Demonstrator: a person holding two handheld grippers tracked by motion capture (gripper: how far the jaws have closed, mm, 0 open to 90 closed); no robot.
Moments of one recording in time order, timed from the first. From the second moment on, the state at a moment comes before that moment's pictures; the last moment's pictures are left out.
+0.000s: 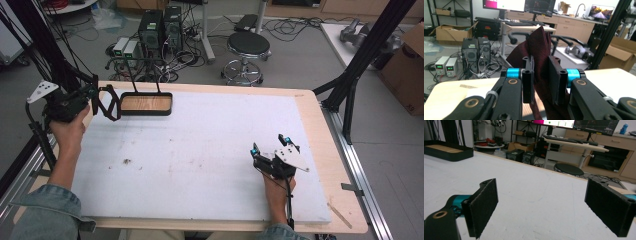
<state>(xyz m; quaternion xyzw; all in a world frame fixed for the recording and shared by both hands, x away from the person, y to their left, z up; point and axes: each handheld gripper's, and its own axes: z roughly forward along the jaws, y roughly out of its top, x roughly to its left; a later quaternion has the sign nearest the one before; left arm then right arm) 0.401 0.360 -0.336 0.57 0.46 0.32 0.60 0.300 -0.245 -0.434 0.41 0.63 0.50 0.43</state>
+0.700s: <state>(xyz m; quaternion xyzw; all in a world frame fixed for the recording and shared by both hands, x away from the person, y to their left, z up) 0.457 0.357 -0.310 0.57 0.45 0.34 0.60 0.300 -0.244 -0.435 0.41 0.64 0.50 0.42</state>
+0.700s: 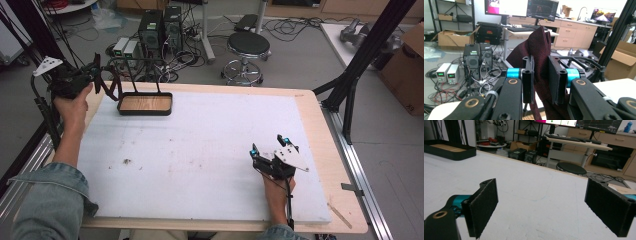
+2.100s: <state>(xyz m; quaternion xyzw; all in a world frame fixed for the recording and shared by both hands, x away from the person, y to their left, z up) 0.496 0.357 -0.323 0.59 0.46 0.36 0.56 0.298 -0.242 -0.434 0.40 0.65 0.51 0.41</state>
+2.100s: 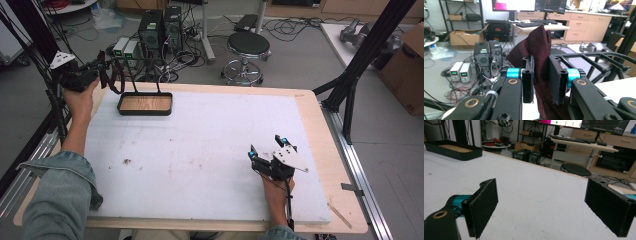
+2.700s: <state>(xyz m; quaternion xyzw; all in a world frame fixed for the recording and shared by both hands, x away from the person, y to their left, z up) 0.496 0.362 -0.337 0.60 0.46 0.37 0.54 0.297 -0.241 -0.434 0.40 0.65 0.51 0.41</state>
